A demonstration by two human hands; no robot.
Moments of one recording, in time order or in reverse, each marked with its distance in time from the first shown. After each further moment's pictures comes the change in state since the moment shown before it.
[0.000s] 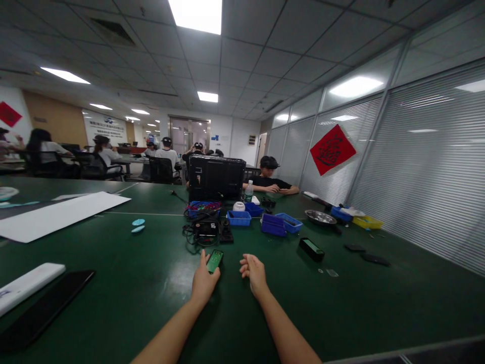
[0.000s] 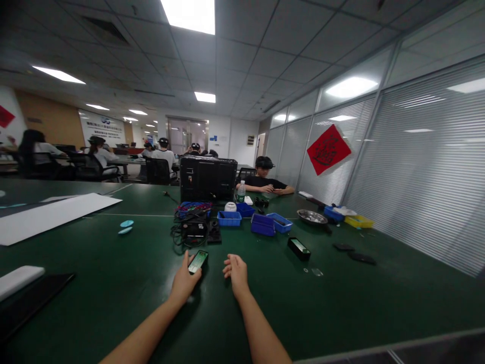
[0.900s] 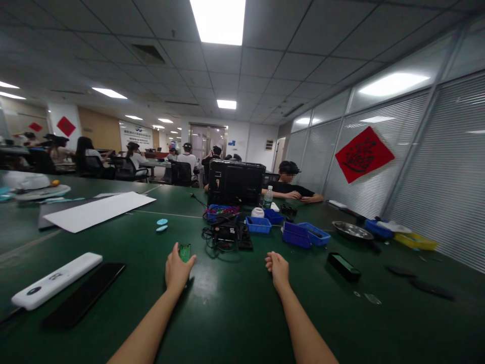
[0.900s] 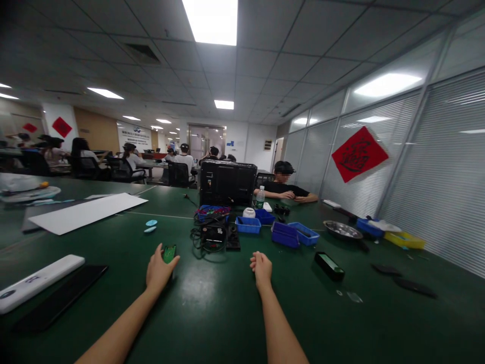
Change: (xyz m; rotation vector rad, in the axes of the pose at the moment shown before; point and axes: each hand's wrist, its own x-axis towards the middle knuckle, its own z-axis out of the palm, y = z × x) left_hand 0.051 -0.059 -0.113 0.328 0.429 -0.158; right_hand 0.061 0.006 -0.006 -0.220 0.169 -0.121
